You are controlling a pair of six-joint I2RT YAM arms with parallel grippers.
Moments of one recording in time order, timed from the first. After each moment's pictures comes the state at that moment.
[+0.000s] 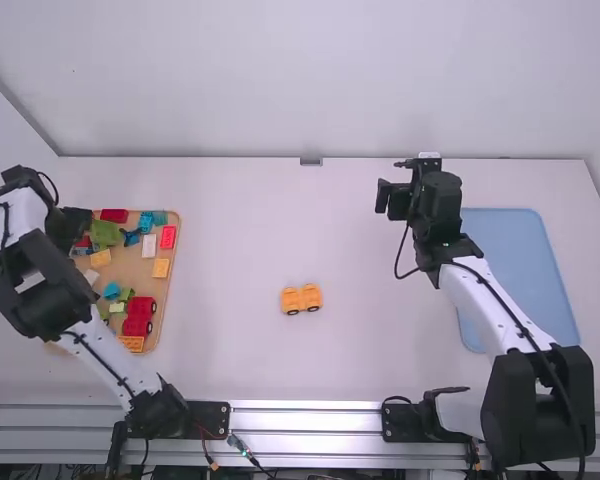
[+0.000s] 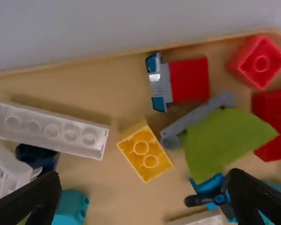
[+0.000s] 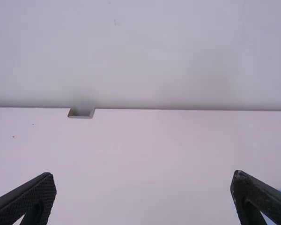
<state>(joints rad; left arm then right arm) 0.69 2.15 1.80 -1.04 -0.05 -0.76 0.16 1.41 0.89 0.10 0.01 0.09</state>
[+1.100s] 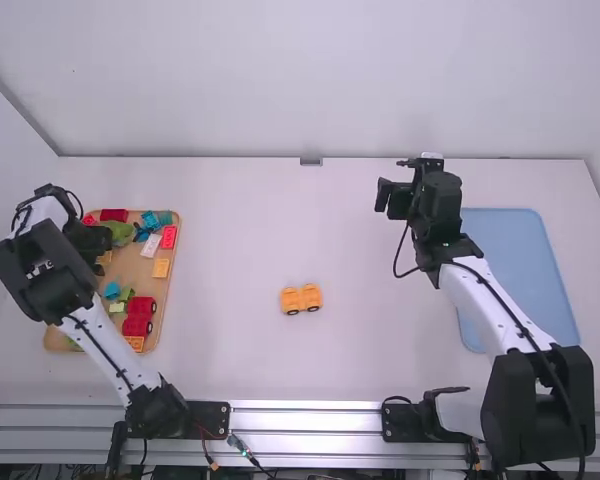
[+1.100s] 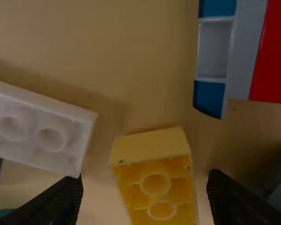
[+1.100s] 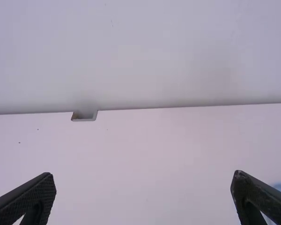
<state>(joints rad) 0.67 2.27 1.72 -0.96 0.00 -0.93 0.16 1.41 0.89 0.09 0.01 0.13</state>
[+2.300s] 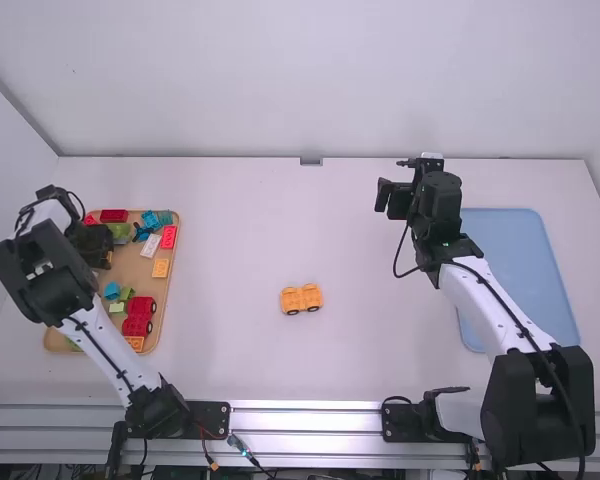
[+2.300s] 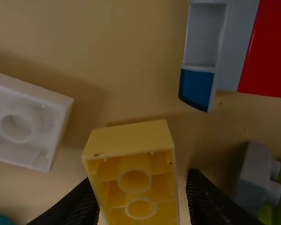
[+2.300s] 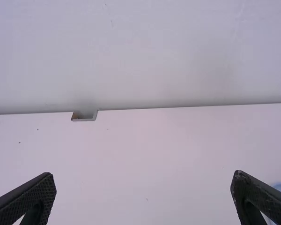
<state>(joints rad) 0.66 2.25 1.67 -0.88 0.05 -1.00 0.16 1.41 0.89 0.09 0.01 0.13</state>
